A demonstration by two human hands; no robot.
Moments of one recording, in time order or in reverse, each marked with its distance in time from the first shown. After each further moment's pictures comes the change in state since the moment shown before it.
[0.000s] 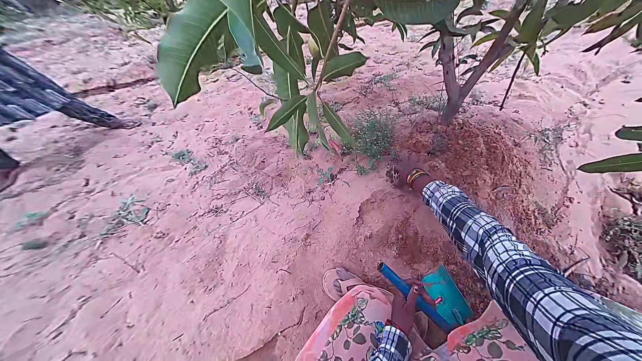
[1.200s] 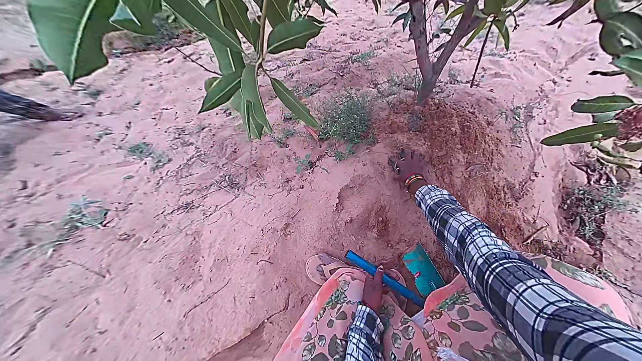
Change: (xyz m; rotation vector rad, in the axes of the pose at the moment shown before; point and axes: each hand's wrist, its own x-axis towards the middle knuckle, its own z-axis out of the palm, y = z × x) left_hand -0.005 -0.012 -0.020 -0.088 0.128 -0.158; right_hand -0.057 0.065 0.056 0.103 0.182 0.187
